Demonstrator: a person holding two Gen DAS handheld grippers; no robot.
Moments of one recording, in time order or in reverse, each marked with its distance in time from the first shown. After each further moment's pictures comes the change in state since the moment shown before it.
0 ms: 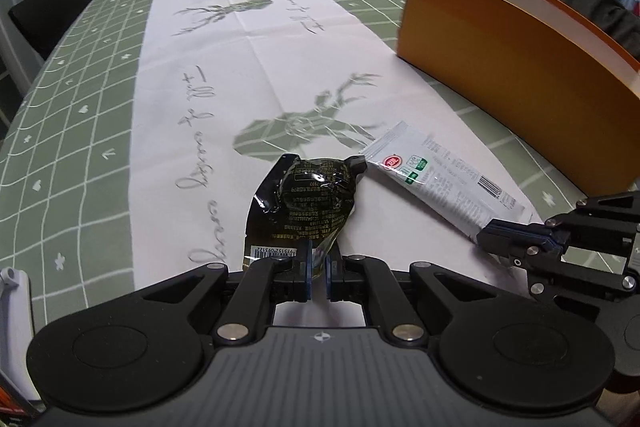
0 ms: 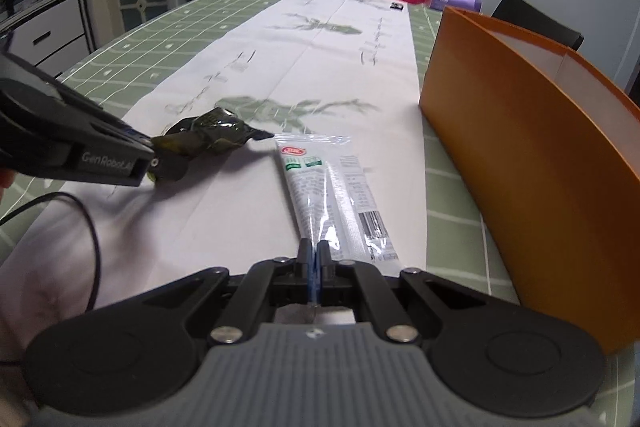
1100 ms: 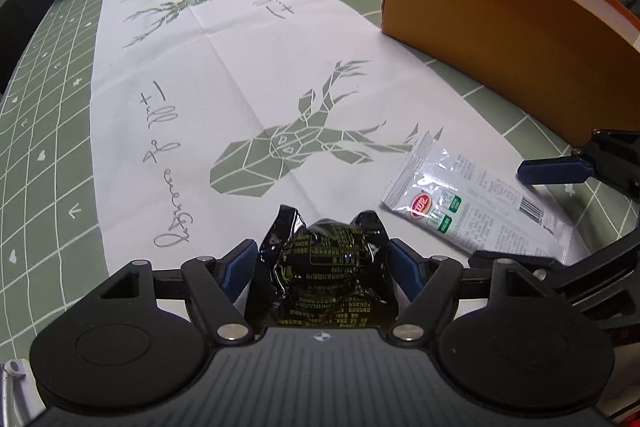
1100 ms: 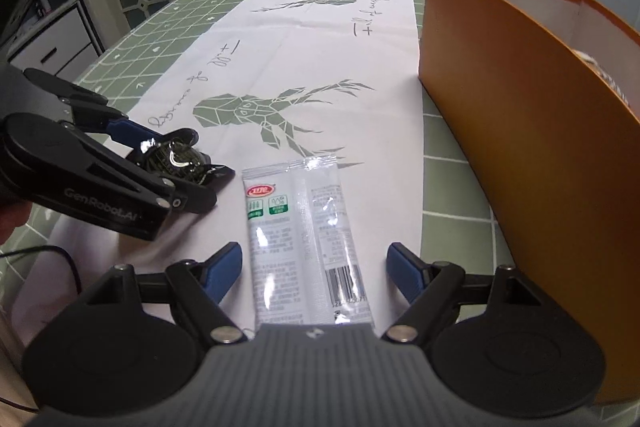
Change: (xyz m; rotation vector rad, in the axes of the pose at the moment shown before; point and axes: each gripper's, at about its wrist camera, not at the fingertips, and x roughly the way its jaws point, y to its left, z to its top) left arm 0.045 0.009 0.039 0.133 0.091 -0.038; right arm 0.036 -0.035 0.028 0.049 0.074 0.079
